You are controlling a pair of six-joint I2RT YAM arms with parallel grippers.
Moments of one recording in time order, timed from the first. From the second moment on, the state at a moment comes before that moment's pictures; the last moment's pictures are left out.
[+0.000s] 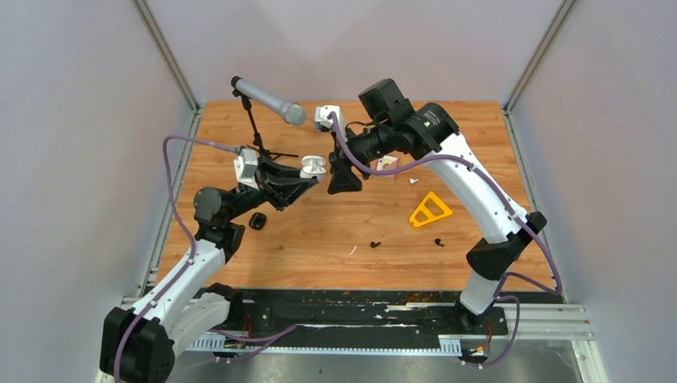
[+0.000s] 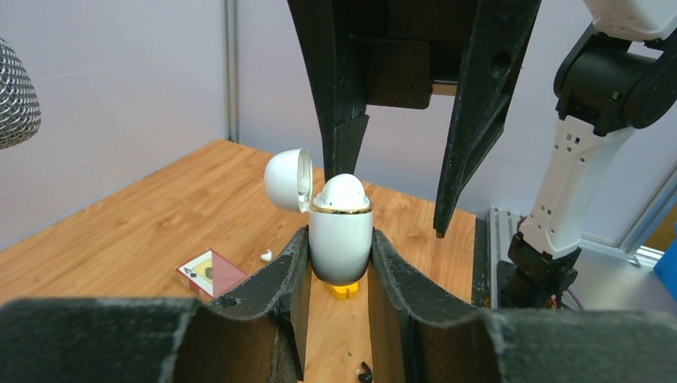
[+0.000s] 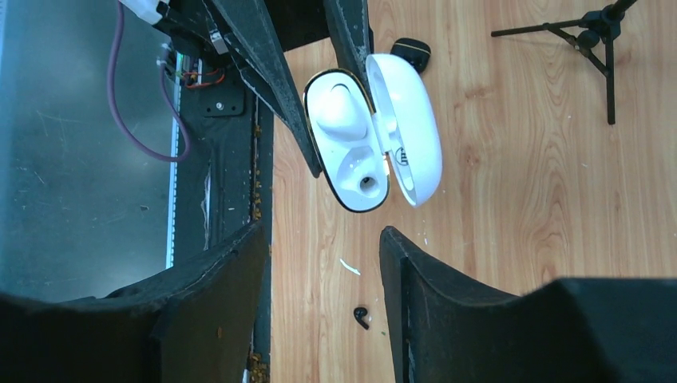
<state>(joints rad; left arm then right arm) -0.34 0.91 0.53 0.86 0.80 -0.48 0.74 1.76 2.15 -1.22 -0.71 -0.46</state>
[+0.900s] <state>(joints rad) -0.32 0.94 0.57 0.86 0.78 -0.55 0.69 1.78 2.11 -1.03 -0.83 -0.26</state>
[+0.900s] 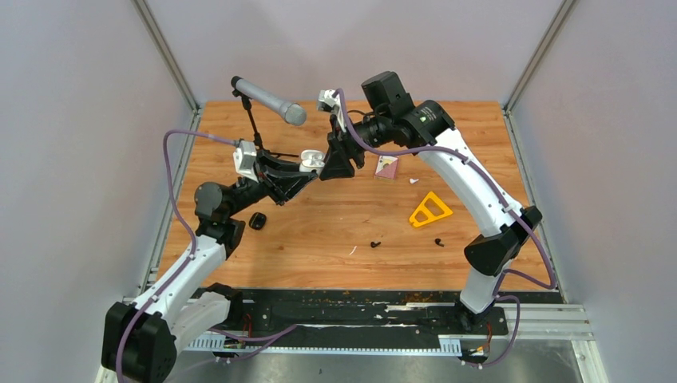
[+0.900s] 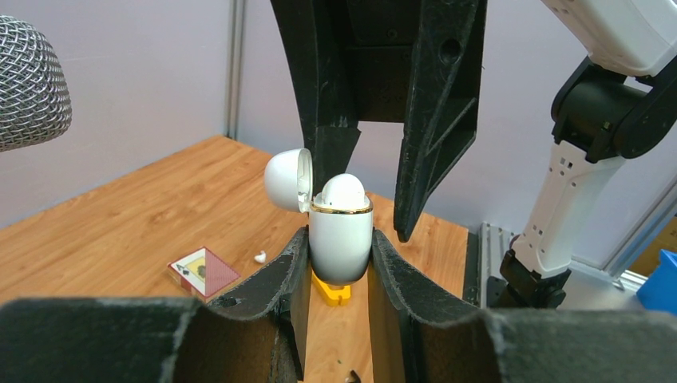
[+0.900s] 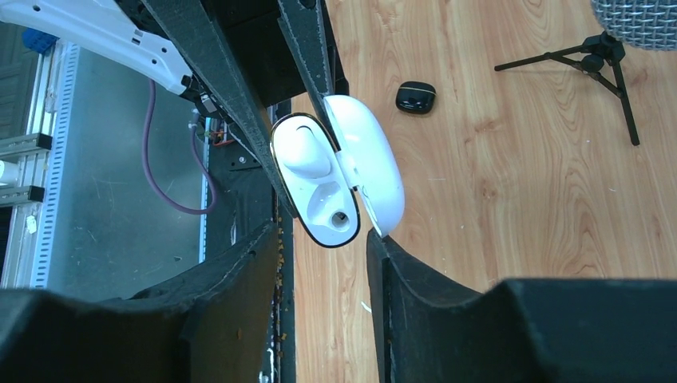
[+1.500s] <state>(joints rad) -0.32 0.95 0.57 0.86 0.82 -0.55 0.64 1.79 2.12 -1.03 -0.87 -0.26</state>
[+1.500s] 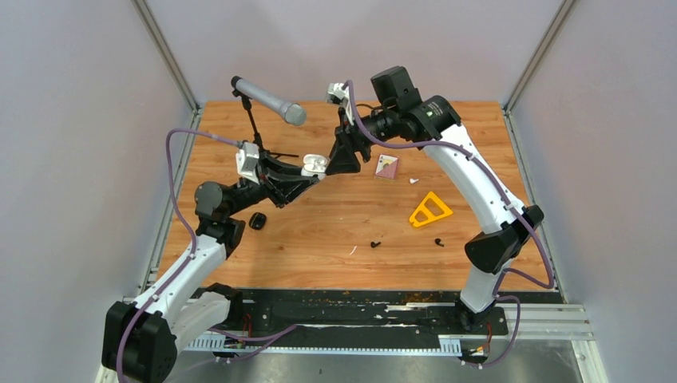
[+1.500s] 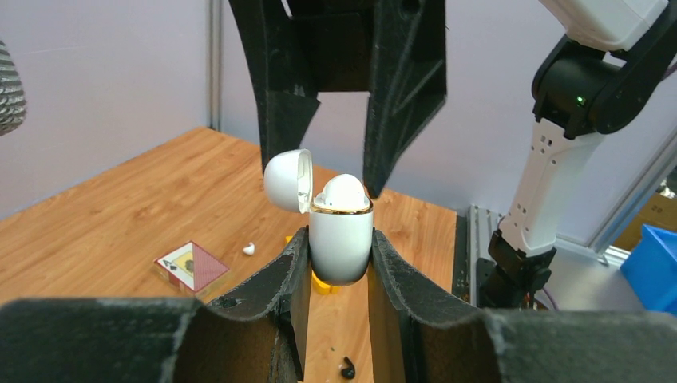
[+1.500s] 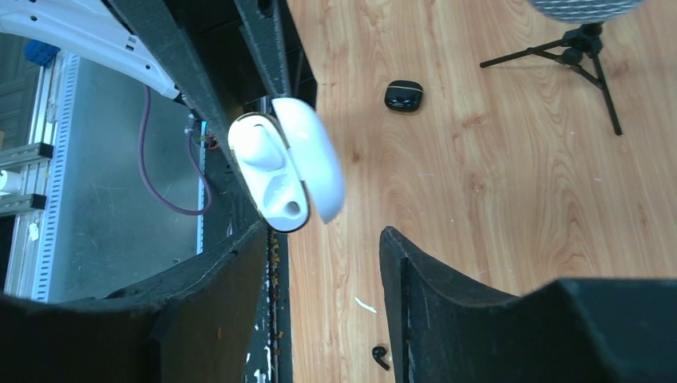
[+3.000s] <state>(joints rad) -0.32 0.96 0.57 0.67 0.92 -0.34 0.74 1.83 2.23 -1.17 -0.61 -0.55</state>
